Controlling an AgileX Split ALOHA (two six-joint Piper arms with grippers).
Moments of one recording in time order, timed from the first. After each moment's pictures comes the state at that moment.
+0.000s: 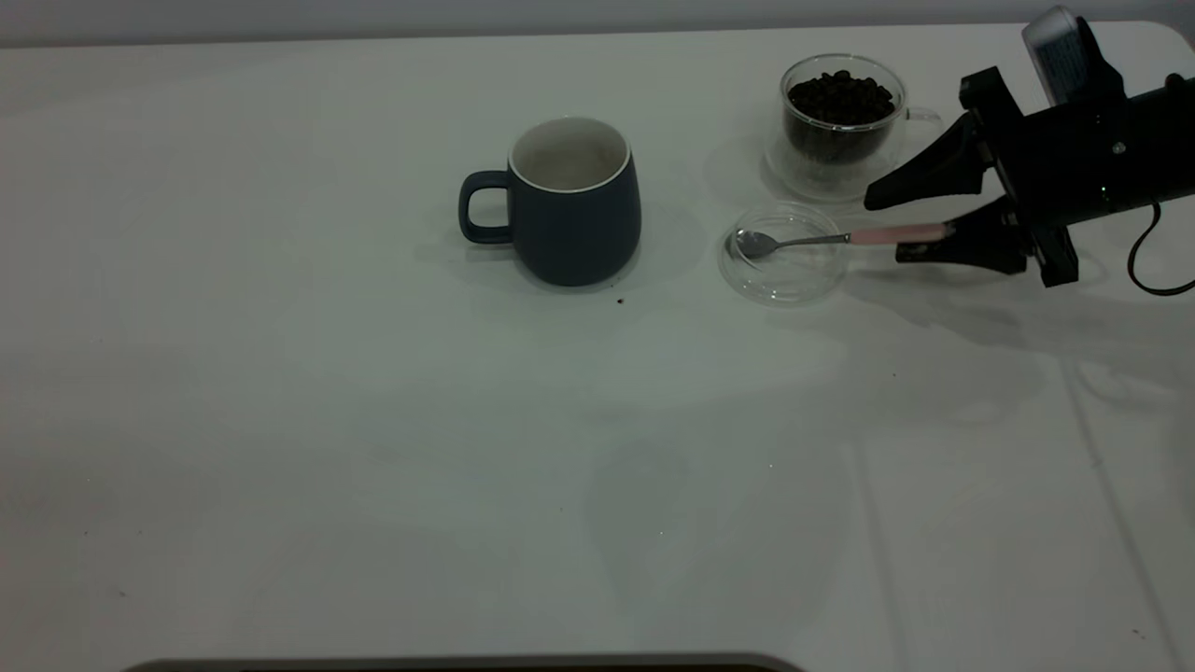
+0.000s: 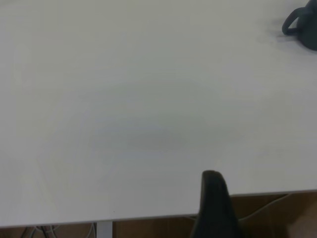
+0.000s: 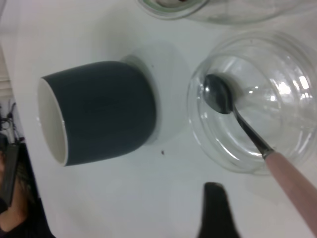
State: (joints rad) left arm -0.04 -0.02 -0.49 -0.01 1.14 0.01; right arm -0.12 2.45 -1.14 1.58 0.85 -1.18
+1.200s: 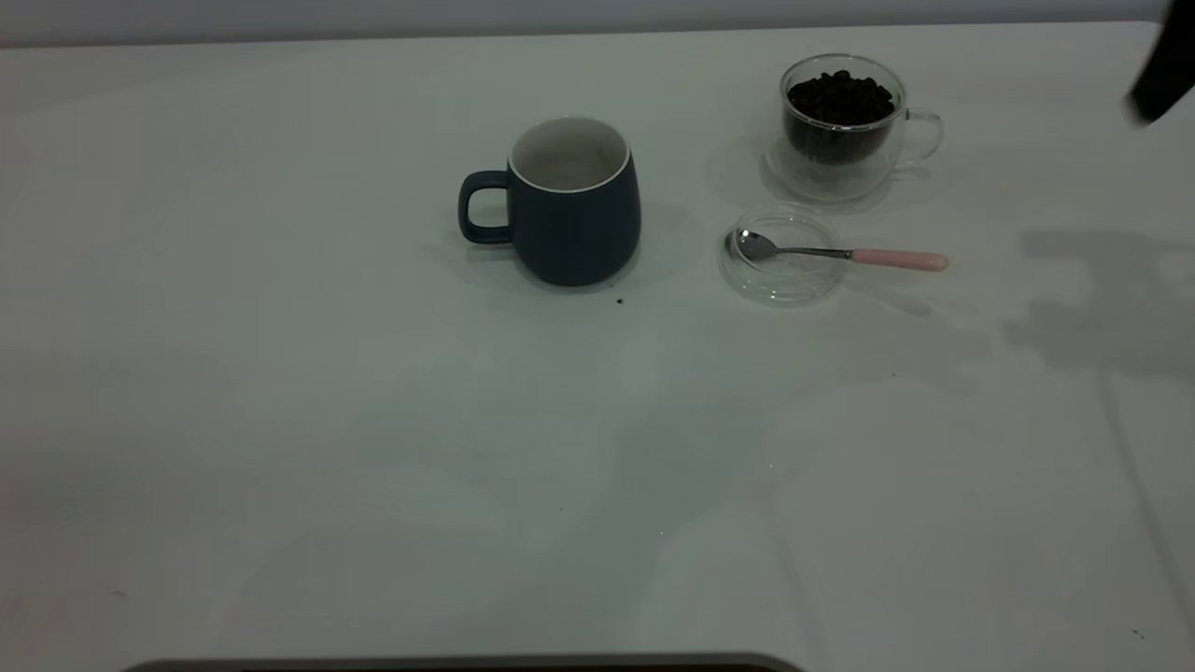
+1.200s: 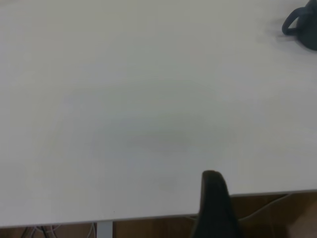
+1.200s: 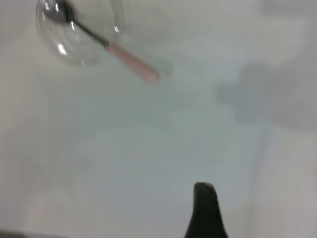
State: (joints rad) left arm -0.04 -0.02 -0.49 -0.01 1.14 0.01; right arm -0.09 1.81 -1.14 0.30 0.83 -0.24
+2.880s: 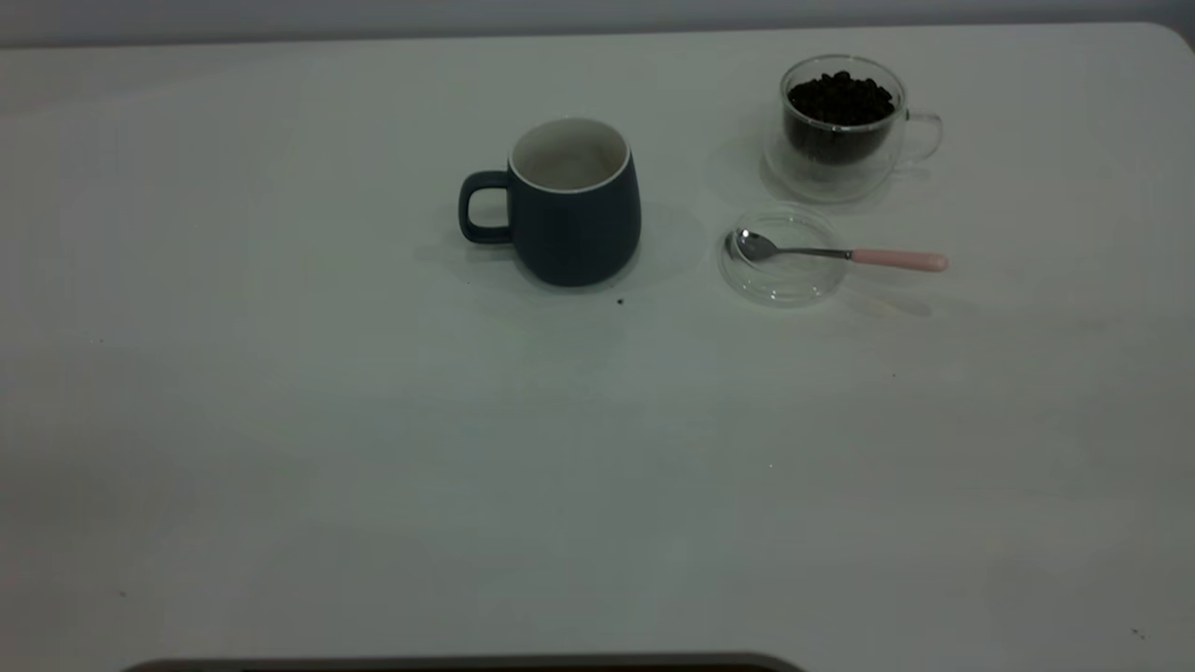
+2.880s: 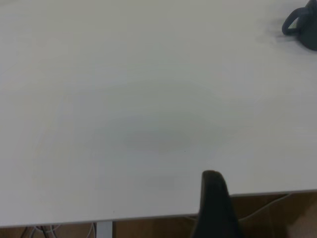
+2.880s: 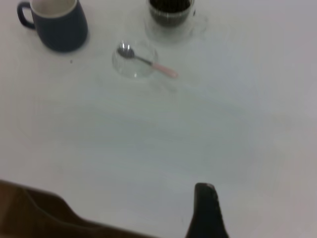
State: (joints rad) left arm -0.04 -0.02 -0.49 -0.01 1.14 0.01; right arm 0.11 0.04 -0.47 0.10 1.12 -0.14
